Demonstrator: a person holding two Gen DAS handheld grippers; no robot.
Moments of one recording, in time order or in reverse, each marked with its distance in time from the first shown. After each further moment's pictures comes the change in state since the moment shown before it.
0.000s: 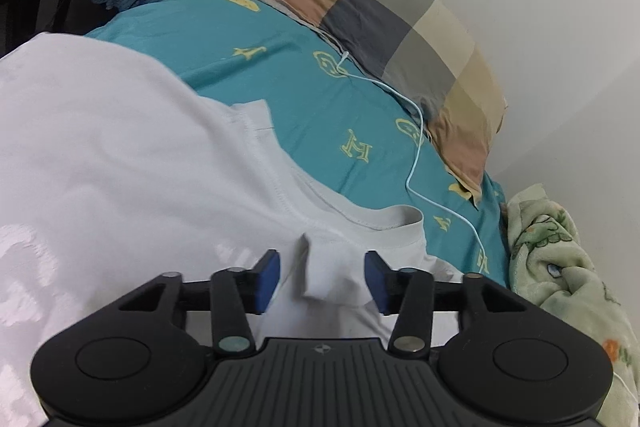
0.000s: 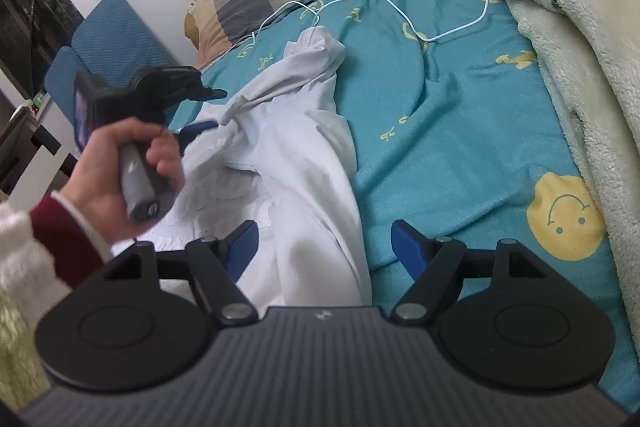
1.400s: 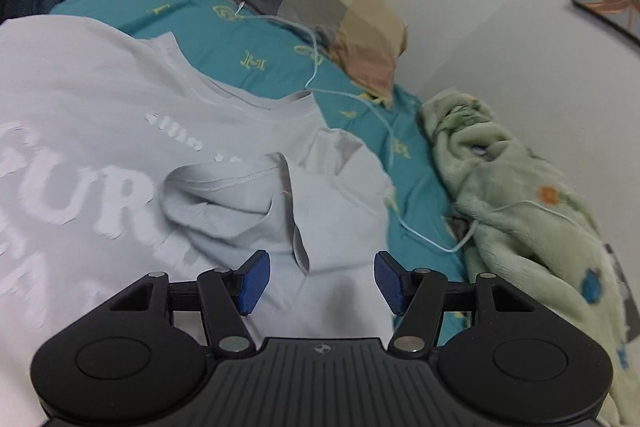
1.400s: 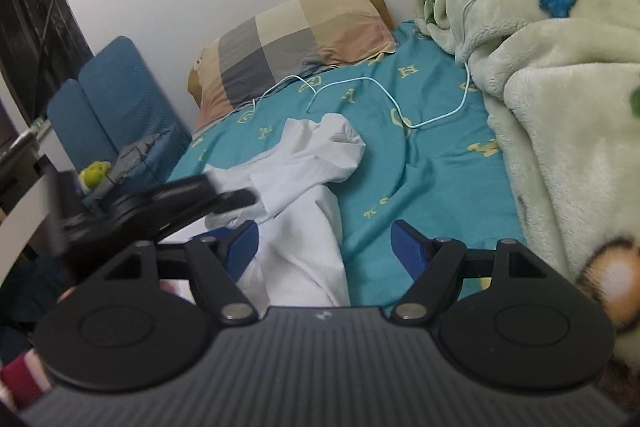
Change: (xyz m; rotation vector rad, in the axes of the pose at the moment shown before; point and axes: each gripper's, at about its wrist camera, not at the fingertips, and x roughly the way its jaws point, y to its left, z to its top) left arm -0.065 -0.042 -0.111 0.260 0.119 -0.142; right arm -0.051 0.002 0.012 -0.050 -0.203 -0.039
